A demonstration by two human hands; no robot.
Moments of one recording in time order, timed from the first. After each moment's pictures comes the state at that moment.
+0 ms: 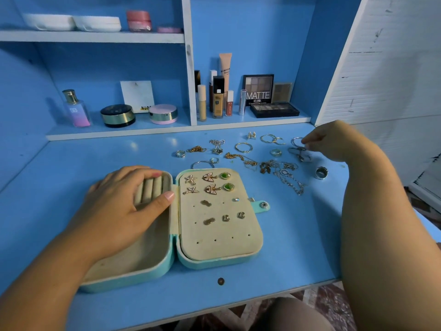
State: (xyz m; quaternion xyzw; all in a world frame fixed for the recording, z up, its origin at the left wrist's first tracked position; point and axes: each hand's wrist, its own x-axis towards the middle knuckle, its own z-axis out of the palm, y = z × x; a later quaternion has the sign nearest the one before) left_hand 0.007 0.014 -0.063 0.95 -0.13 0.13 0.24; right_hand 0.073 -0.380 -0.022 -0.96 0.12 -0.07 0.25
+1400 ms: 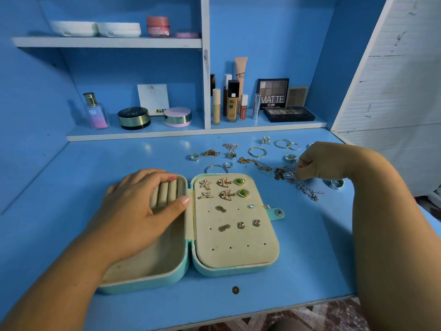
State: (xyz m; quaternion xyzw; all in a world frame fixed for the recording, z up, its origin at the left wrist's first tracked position) left_hand 0.005 0.013 -0.061 0.96 -0.13 0.12 0.23; right_hand 0.063 -0.331 -0.012 -0.99 0.00 0.12 0.11
